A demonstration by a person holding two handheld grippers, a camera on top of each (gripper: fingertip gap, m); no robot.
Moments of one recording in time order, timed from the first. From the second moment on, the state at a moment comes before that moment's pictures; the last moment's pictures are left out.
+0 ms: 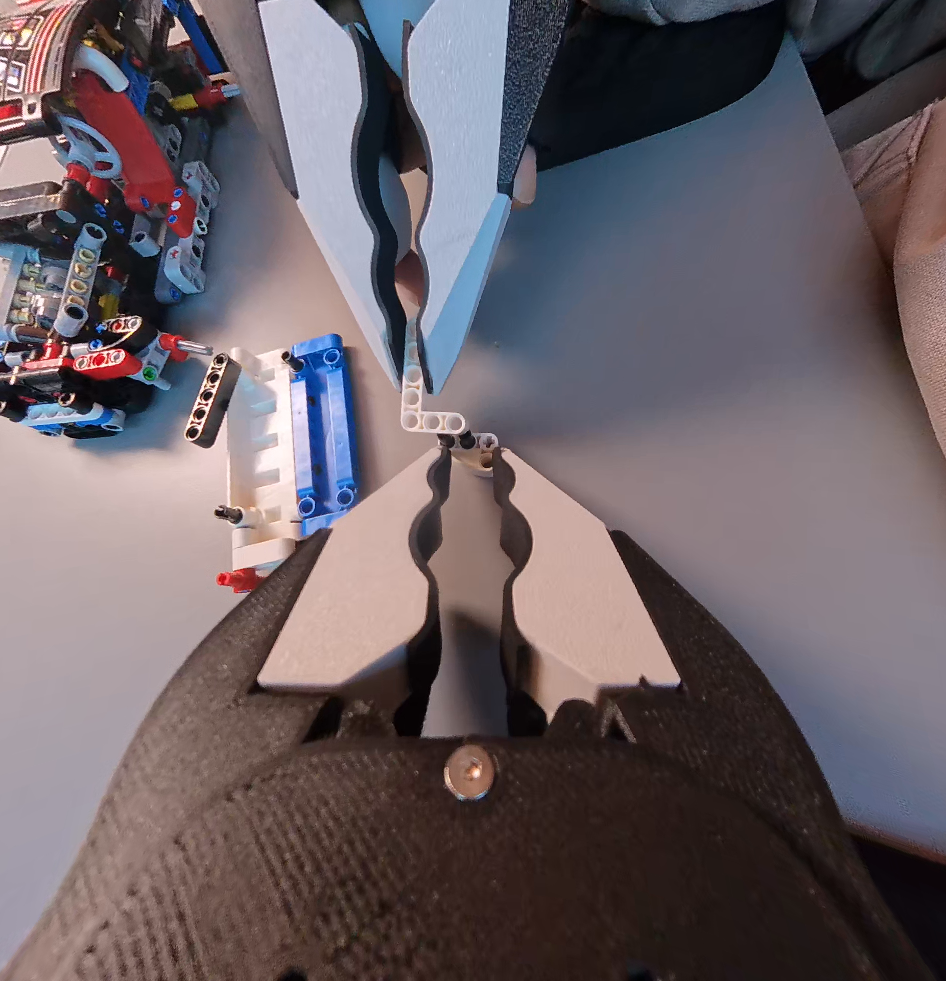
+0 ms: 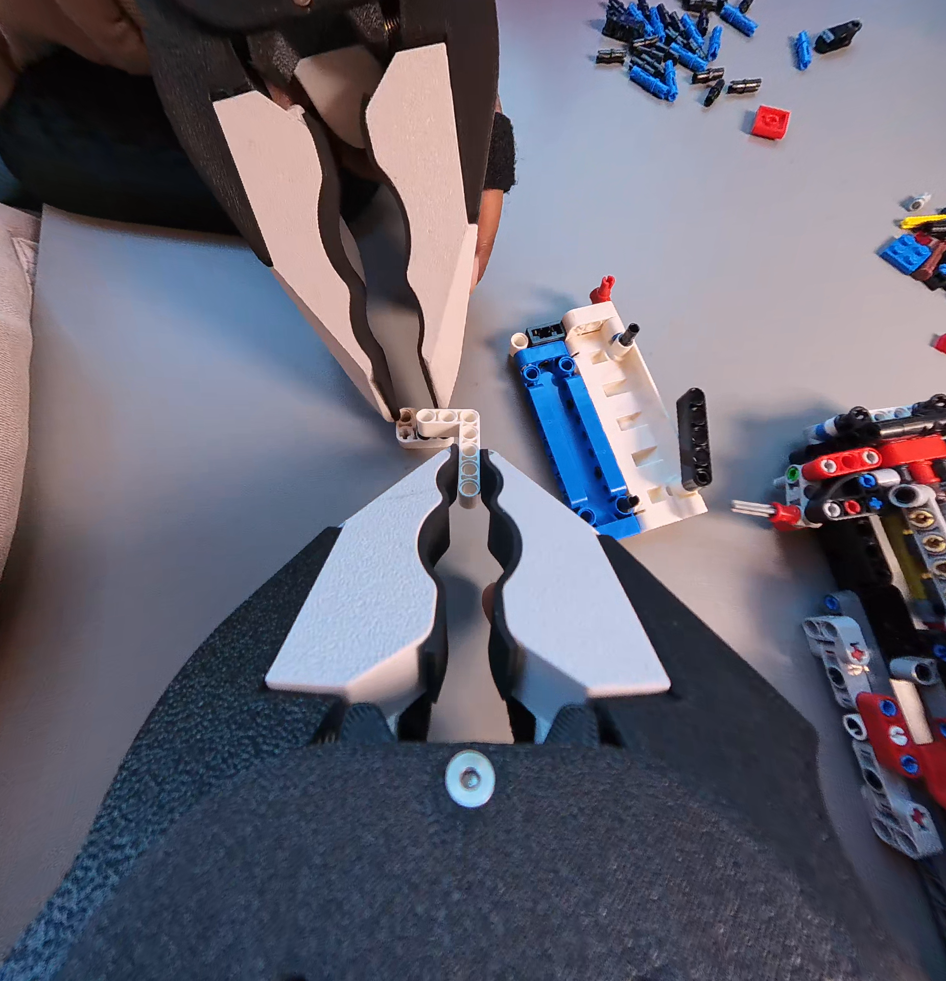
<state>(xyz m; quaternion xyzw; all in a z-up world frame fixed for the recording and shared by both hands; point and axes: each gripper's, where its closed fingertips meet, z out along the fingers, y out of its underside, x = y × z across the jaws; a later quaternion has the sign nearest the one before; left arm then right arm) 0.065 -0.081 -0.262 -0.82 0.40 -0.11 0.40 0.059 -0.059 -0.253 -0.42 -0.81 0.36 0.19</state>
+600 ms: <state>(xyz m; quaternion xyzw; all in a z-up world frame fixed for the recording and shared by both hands) 0.062 -0.073 -0.258 -0.82 0.38 -0.12 0.42 0.055 -0.056 -0.255 -0.40 -0.83 0.35 0.19</state>
